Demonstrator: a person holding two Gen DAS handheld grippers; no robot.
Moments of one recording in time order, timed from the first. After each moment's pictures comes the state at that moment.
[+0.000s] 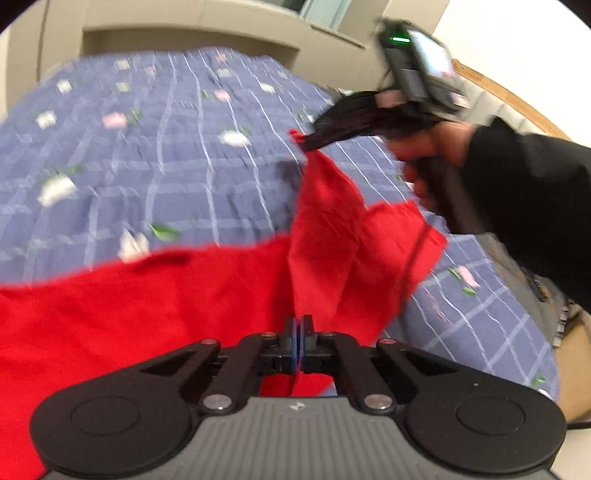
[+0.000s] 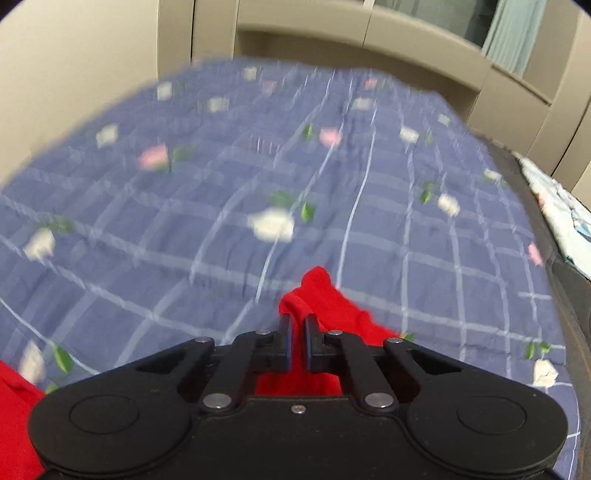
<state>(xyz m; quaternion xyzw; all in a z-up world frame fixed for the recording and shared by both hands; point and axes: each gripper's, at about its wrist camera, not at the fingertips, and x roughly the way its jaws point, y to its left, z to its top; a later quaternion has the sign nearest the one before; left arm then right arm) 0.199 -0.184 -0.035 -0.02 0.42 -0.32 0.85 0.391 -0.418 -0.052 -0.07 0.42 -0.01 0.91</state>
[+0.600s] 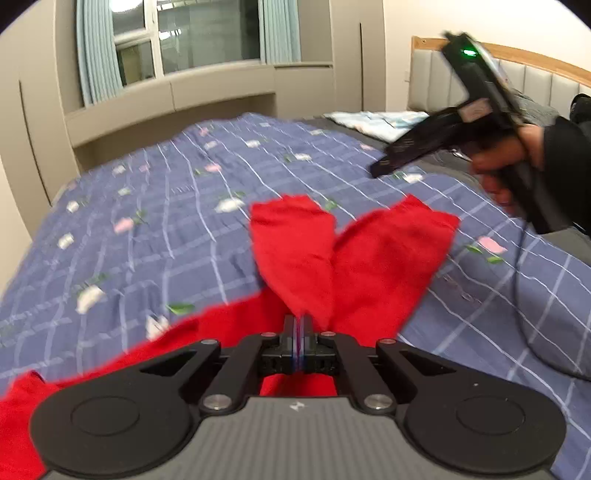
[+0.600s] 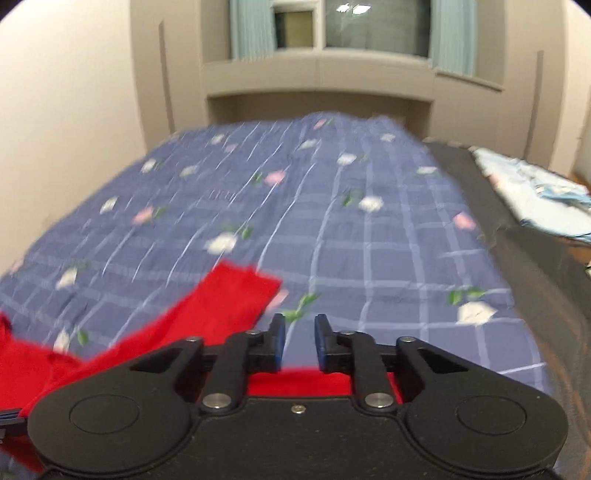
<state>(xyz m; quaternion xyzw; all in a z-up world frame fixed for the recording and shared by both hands) 0.154 -0.237 -0.026 0.14 0.32 -0.30 0.89 0.285 -0.514 -0.026 0.01 0.36 -0.01 0.93</state>
